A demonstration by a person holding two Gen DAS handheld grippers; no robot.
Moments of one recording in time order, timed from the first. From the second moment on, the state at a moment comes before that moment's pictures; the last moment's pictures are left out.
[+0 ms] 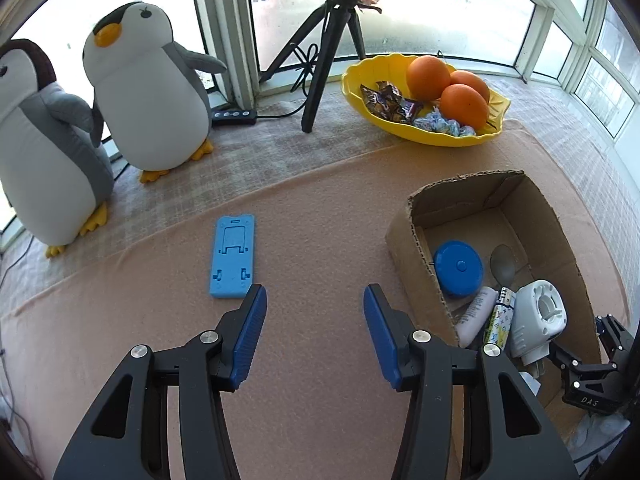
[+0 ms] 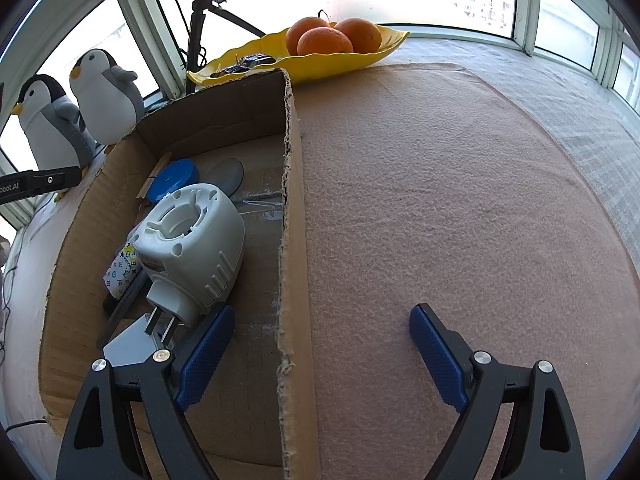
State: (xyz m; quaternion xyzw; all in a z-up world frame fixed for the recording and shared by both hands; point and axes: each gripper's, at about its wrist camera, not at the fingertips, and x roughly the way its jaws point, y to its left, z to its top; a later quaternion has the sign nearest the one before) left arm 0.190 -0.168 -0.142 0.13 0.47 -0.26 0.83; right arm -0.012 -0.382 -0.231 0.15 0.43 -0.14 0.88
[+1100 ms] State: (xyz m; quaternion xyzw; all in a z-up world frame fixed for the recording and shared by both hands) left arm 0.288 -0.155 -0.203 0.12 0.56 -0.22 0.79; right arm -0.012 -0.385 -0.233 0.15 0.43 -0.15 0.88
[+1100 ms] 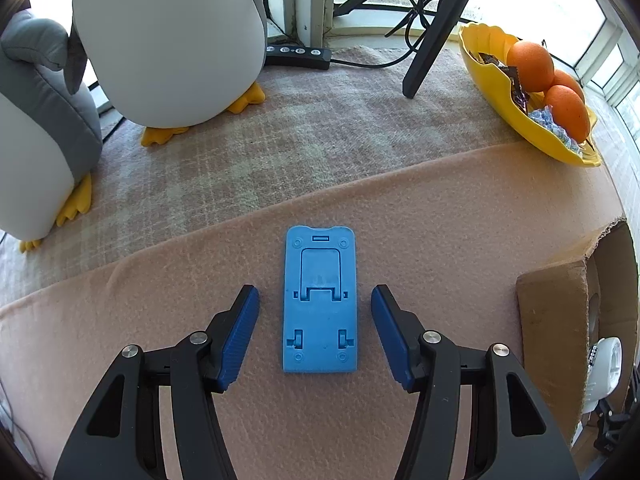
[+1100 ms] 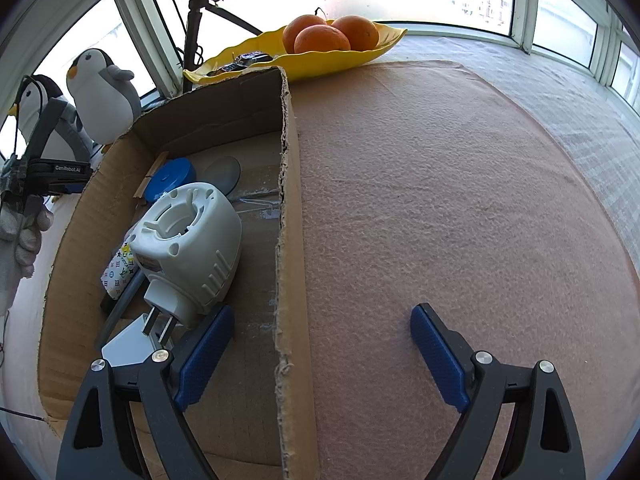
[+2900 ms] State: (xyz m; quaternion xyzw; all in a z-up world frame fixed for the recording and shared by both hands) left arm 0.152 -0.162 -0.122 0.16 0.47 -0.29 0.82; right arm -0.011 -0.385 -0.230 0.16 0.43 -0.15 0.88
